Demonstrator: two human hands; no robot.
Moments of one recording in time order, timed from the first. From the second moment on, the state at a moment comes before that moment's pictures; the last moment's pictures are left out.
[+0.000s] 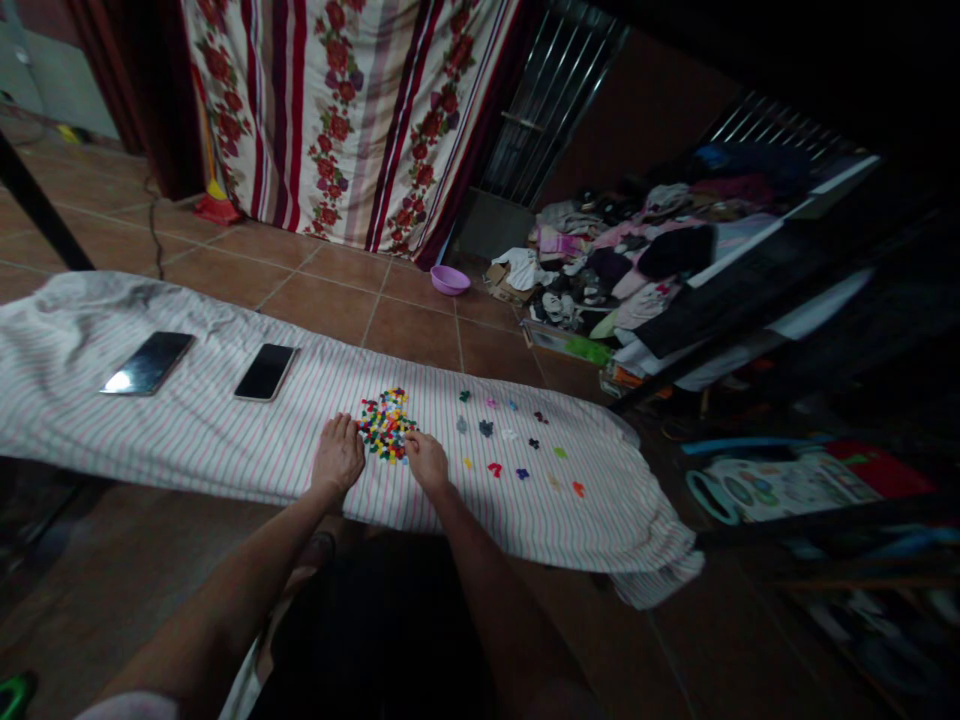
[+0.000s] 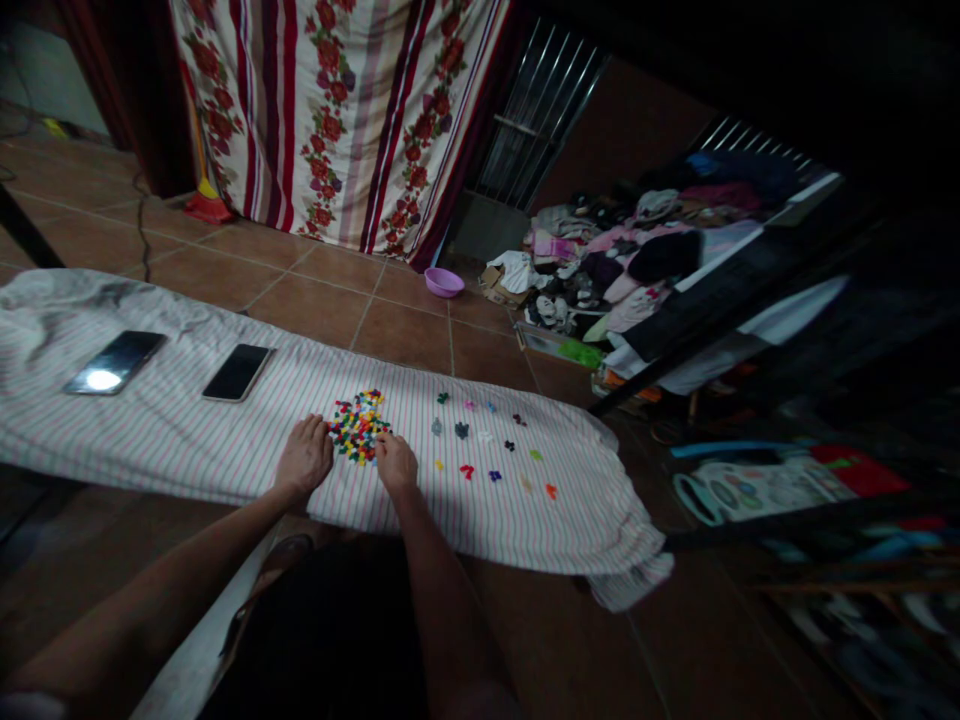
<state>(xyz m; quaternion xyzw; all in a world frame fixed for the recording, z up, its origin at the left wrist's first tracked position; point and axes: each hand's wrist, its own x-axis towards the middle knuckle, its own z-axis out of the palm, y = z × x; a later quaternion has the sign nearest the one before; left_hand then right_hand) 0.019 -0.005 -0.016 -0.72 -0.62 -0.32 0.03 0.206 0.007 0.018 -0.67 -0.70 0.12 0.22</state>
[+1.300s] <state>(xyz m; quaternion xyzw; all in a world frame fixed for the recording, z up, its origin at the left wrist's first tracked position) 0.021 -0.016 -0.015 -0.75 -0.66 -0.06 -0.06 0.206 0.000 -0.005 -0.62 -0.60 0.21 0.46</state>
